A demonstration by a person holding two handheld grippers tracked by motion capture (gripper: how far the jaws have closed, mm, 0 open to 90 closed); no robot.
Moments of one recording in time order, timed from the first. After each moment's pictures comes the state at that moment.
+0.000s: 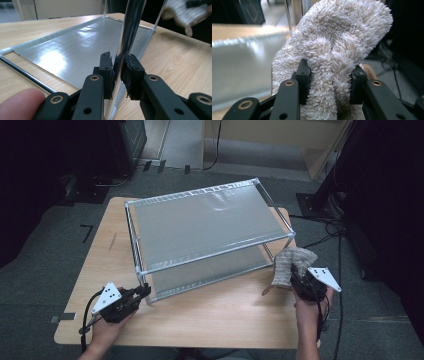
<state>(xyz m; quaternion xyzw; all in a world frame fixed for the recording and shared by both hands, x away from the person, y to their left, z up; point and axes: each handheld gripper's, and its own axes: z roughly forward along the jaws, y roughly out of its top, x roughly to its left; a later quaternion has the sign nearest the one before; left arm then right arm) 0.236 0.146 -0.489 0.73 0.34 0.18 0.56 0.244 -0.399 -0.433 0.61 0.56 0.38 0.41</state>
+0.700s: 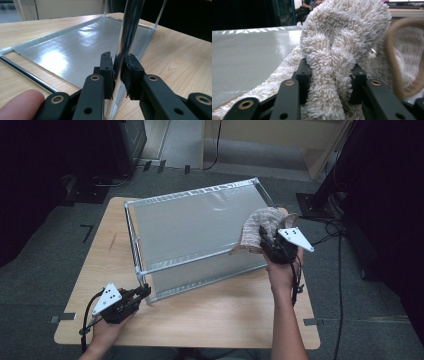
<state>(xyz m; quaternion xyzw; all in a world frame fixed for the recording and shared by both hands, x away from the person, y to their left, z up) 0.236 0.148 -0.493 0.73 0.33 0.18 0.57 0.320 -0.317 -0.372 0.53 0.58 0.49 0.39</state>
